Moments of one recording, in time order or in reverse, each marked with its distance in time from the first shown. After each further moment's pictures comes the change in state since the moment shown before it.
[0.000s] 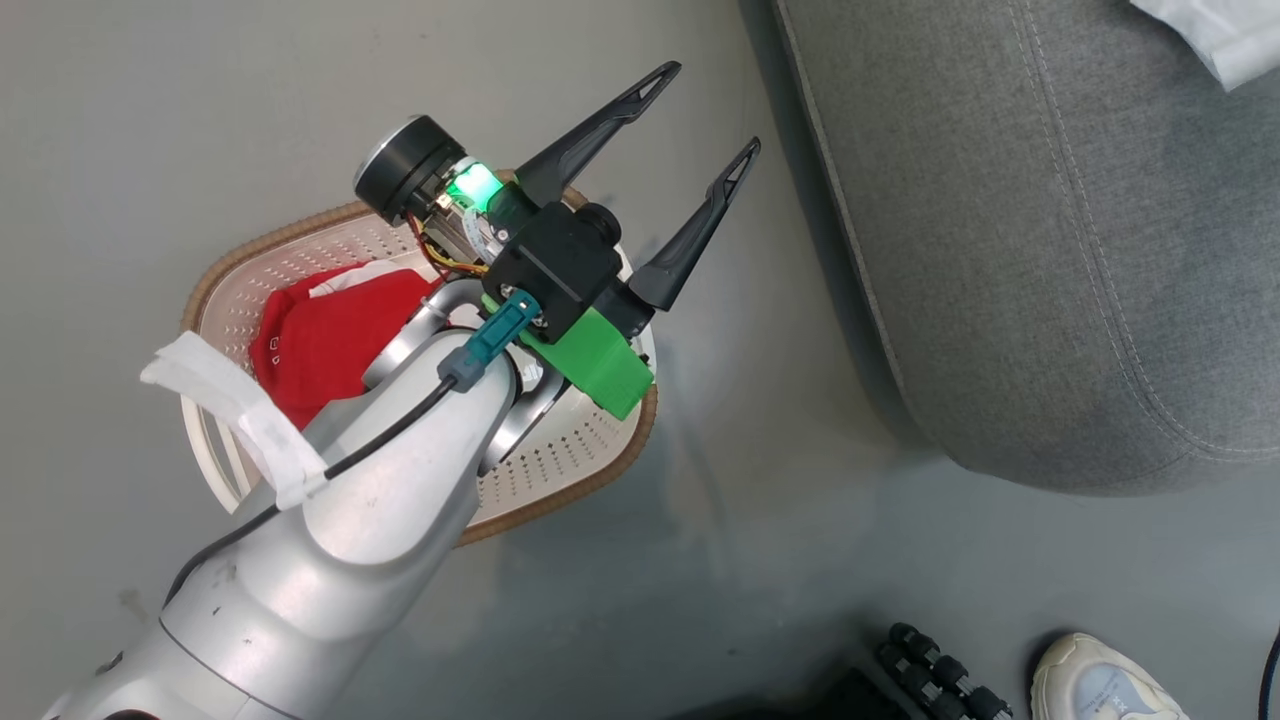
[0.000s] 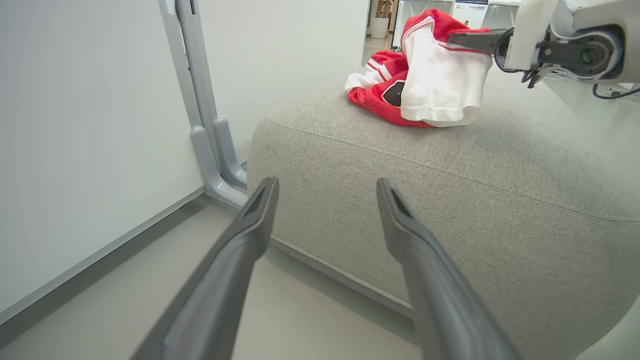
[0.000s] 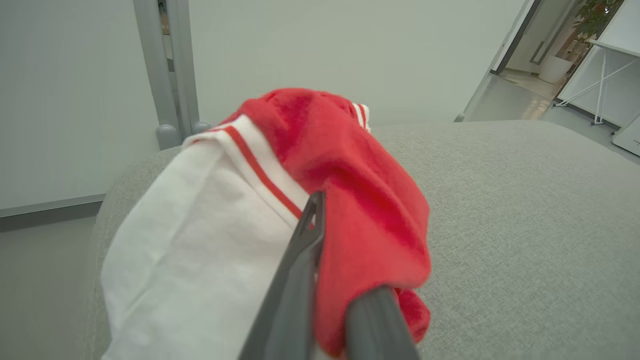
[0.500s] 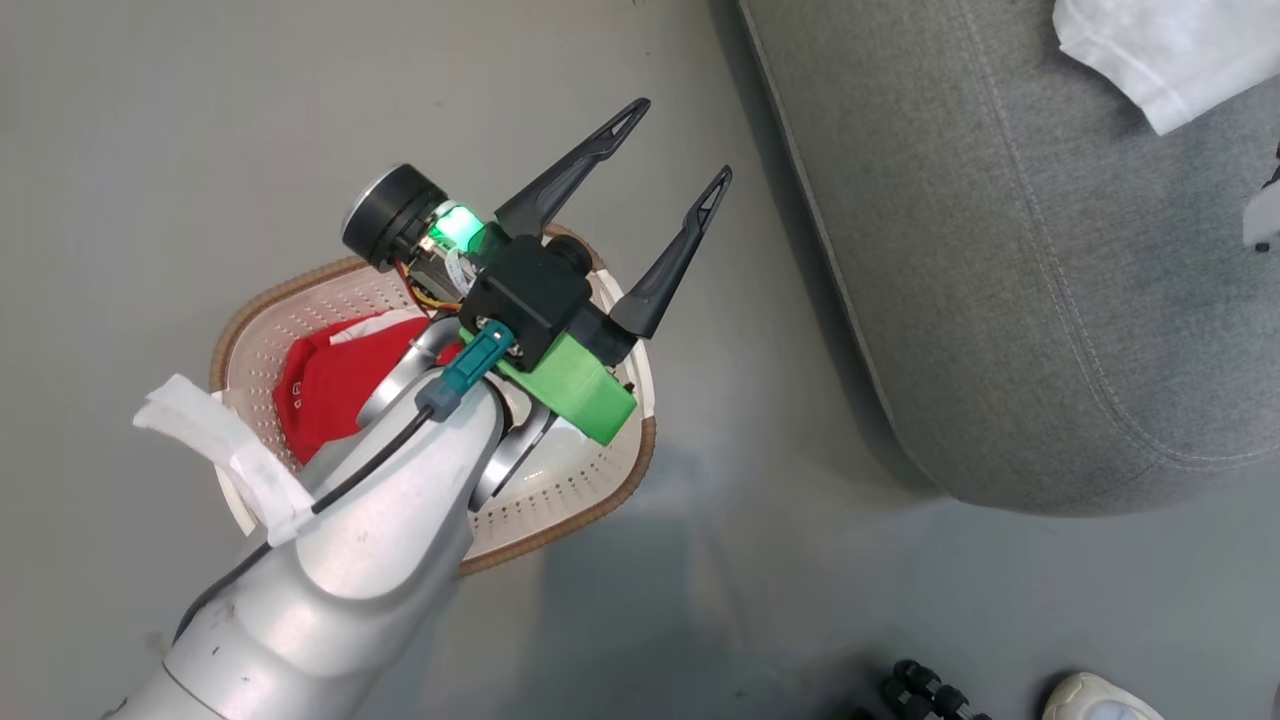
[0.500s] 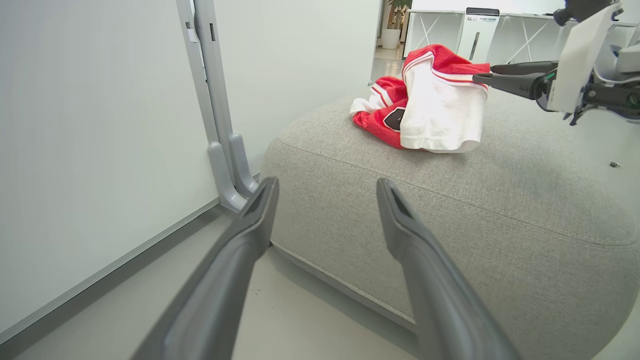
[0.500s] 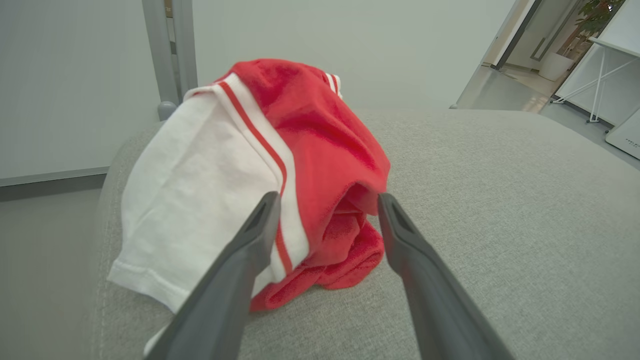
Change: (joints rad) left arm 0.076 0.000 0.041 -0.018 -0.011 0.015 -0.004; right arm 0.149 -0.001 0.026 -0.017 -0.015 0.000 0.000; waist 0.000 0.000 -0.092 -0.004
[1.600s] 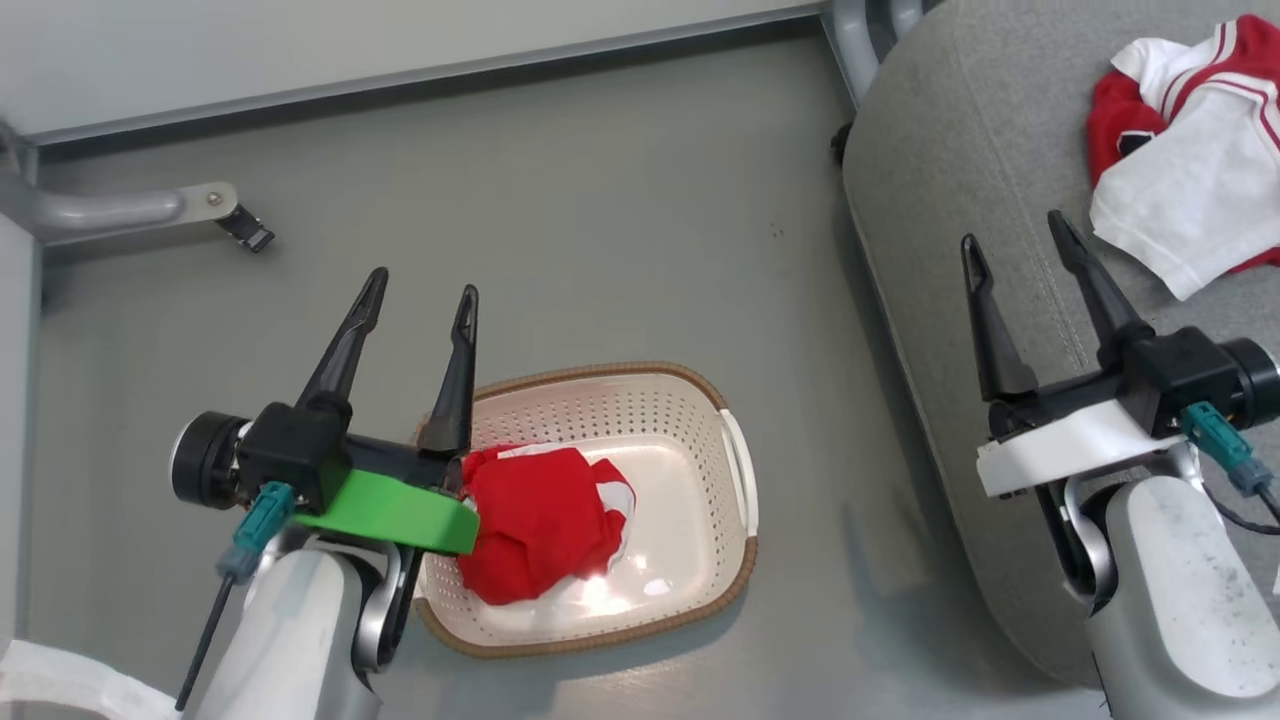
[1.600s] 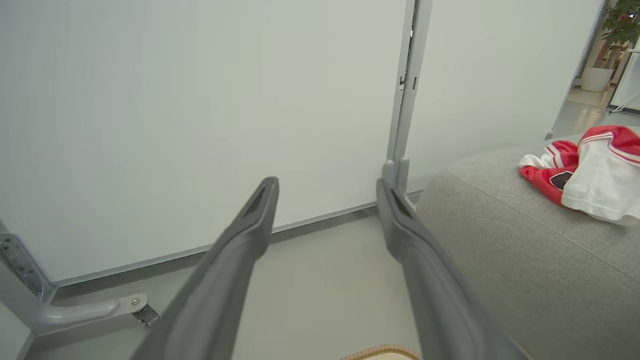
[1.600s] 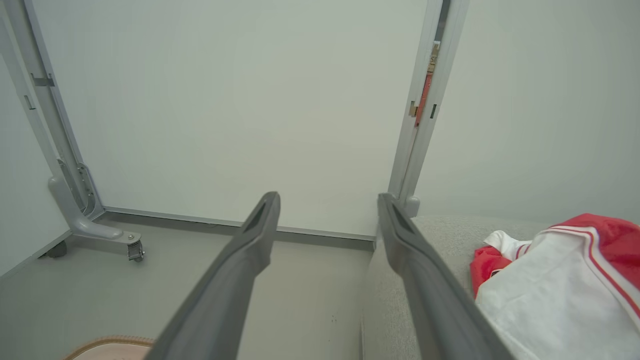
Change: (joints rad) left arm 0.453 -0.031 0.432 -0.125 0.021 0.040 0.000; right arm 0.477 0.161 0.331 -0.512 0.003 0.000 0.000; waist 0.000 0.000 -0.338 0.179
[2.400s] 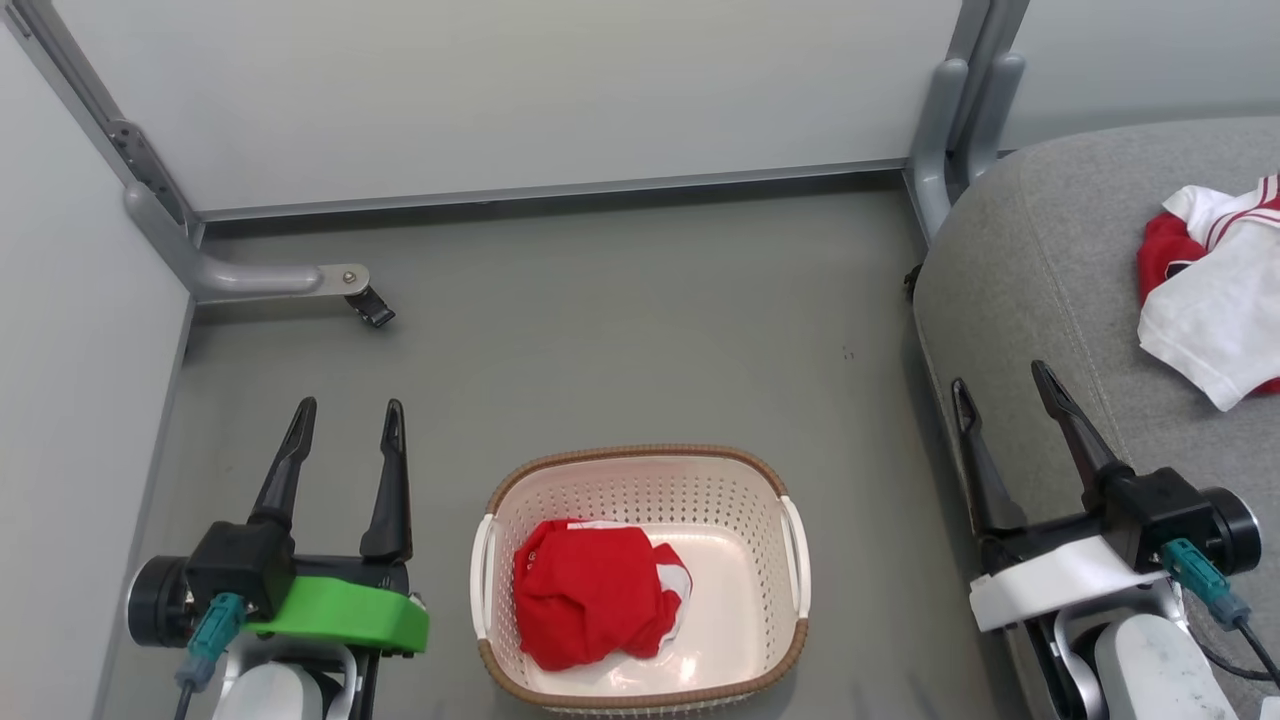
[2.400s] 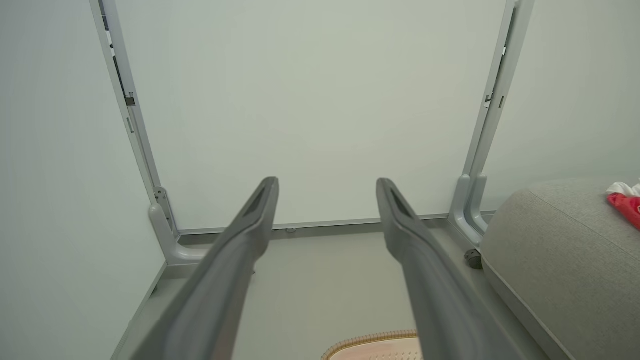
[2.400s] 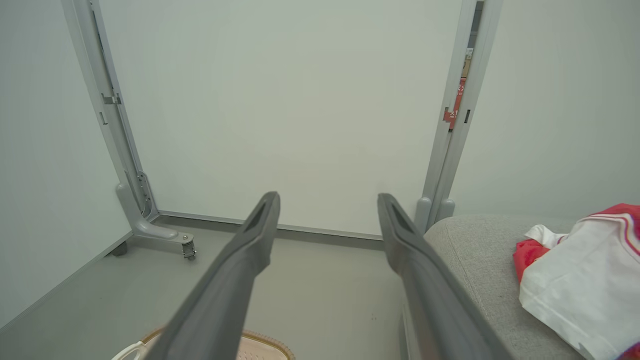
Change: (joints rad) left arm 0.213 -0.074 0.204 -0.014 0.070 -0.043 -0.001; right arm 0.242 0.070 -0.030 -0.074 -0.019 0.000 0.000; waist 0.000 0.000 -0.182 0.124
